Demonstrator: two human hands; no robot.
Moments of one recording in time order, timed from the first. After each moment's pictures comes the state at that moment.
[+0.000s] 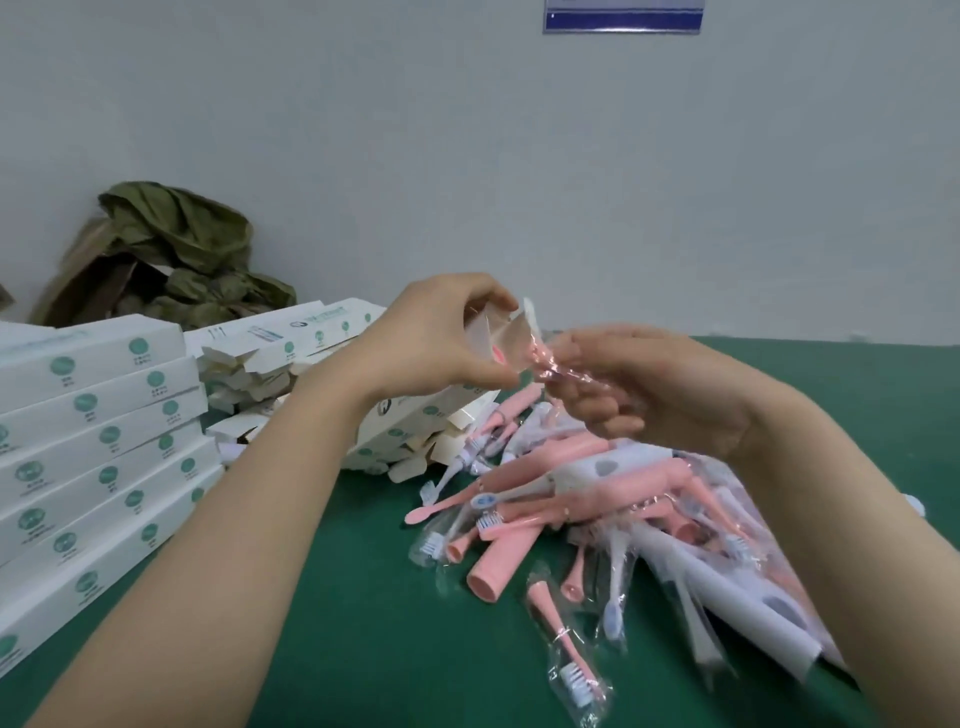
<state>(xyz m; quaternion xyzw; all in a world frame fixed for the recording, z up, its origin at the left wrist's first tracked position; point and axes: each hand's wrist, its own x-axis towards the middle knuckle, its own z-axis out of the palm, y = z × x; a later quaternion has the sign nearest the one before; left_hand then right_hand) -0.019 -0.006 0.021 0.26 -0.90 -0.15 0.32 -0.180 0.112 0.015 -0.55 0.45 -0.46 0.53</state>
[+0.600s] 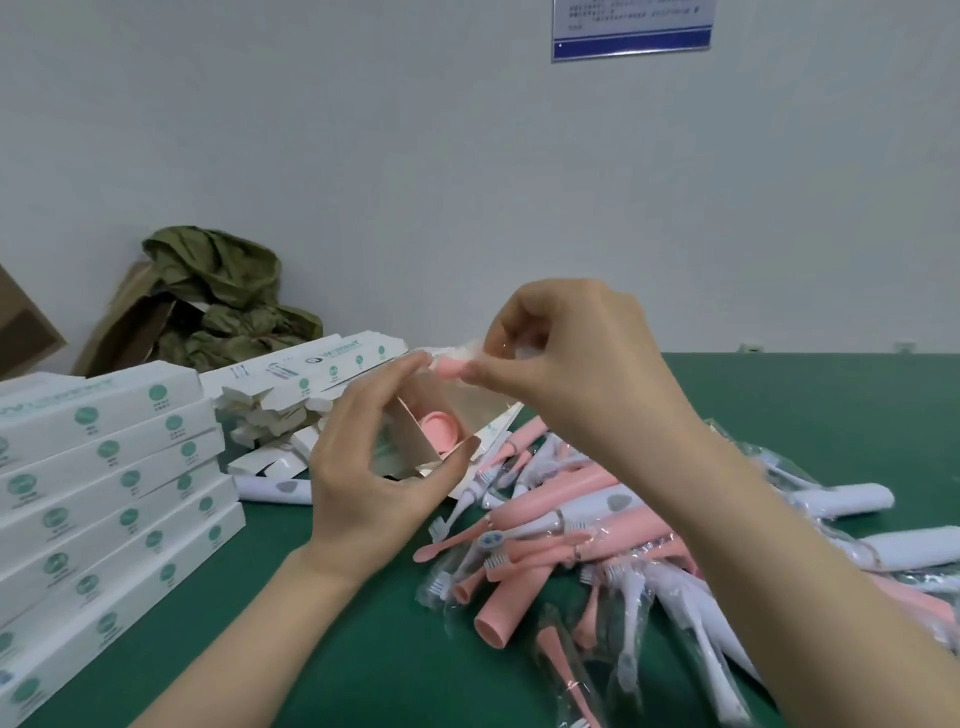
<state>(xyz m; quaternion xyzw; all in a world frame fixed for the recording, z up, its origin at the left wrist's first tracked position) 0.001 0.012 -0.056 0.14 -0.72 0.00 0.68 -0.130 0.105 0.038 -0.65 0.59 -0.48 -0.06</state>
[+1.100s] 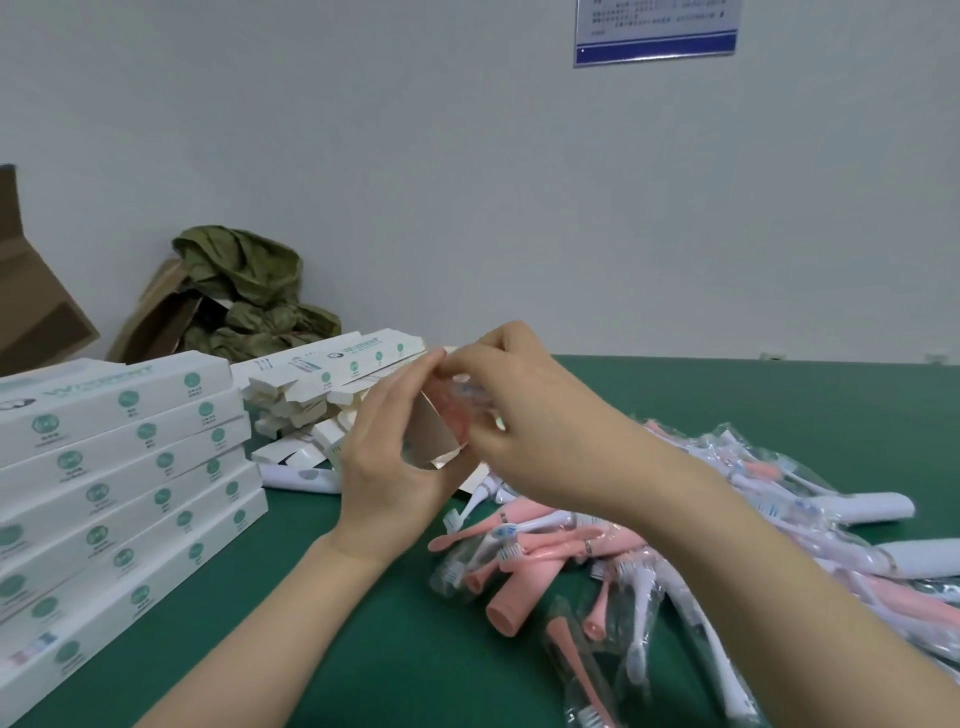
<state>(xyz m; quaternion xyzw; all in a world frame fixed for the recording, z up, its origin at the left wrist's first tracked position) -0.002 0.011 -0.061 0.19 -0.73 0.00 0.66 -0.111 0.098 0.017 -0.77 0.54 -0.33 0.01</state>
